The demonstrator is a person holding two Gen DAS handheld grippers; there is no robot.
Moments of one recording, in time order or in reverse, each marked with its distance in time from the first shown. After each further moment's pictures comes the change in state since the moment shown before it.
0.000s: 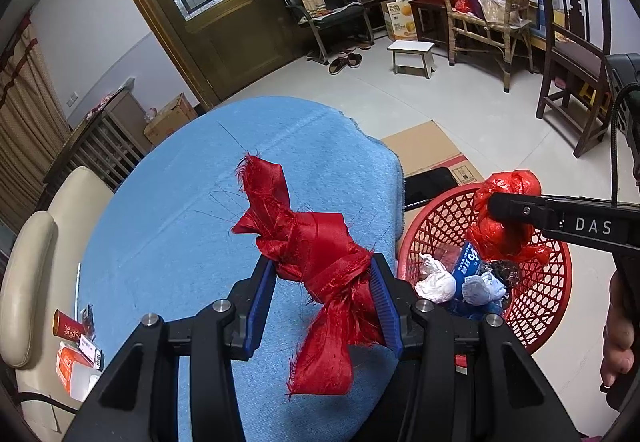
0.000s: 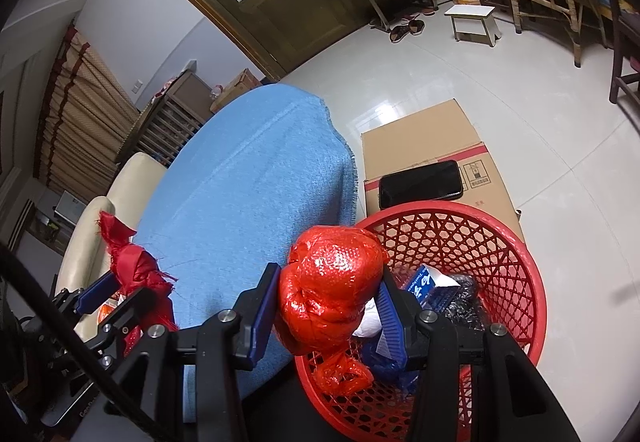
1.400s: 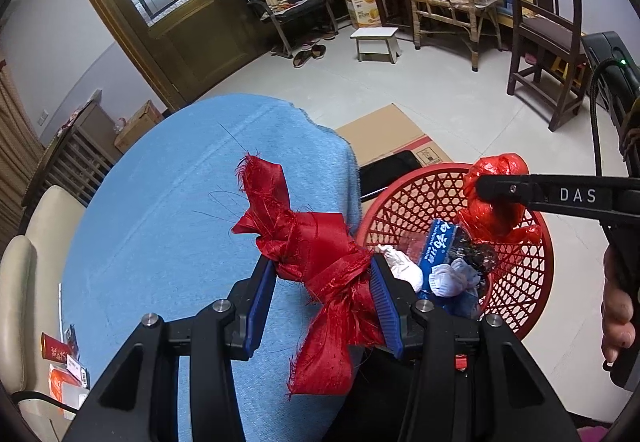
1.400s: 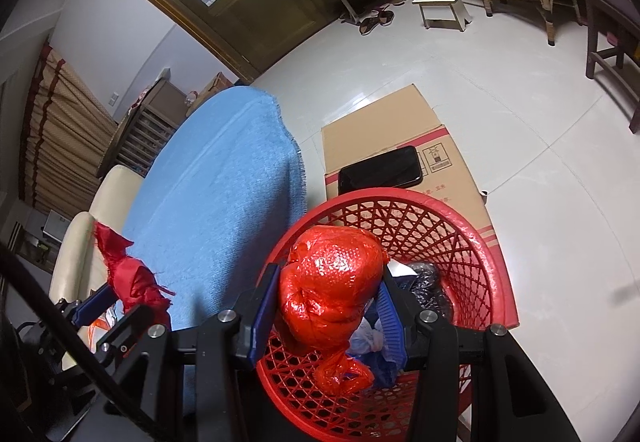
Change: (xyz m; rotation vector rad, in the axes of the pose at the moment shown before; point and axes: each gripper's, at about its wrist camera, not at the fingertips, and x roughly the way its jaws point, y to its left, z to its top) left arm 0.017 -0.040 0.000 0.093 0.030 -0.087; right arm -0.004 -0.047 -0.004 0.081 0.011 -0.056
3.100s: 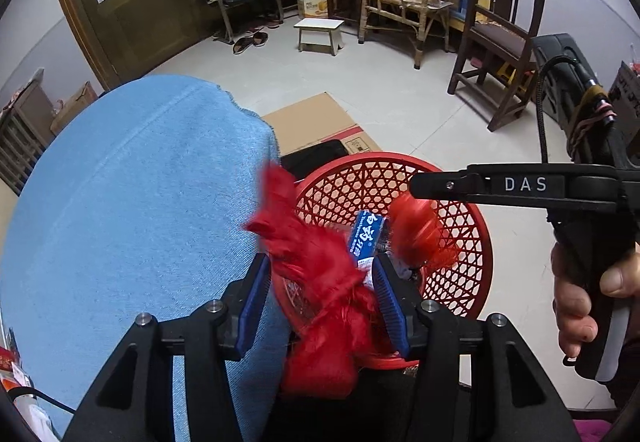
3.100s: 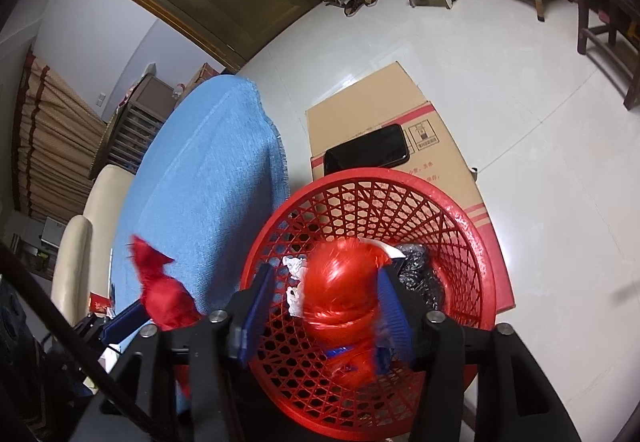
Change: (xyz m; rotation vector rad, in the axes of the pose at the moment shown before) left arm 0.015 -0.018 -0.002 -0.016 0.030 -0.275; right arm 0.009 -0.014 0.000 0.061 0.073 -0.012
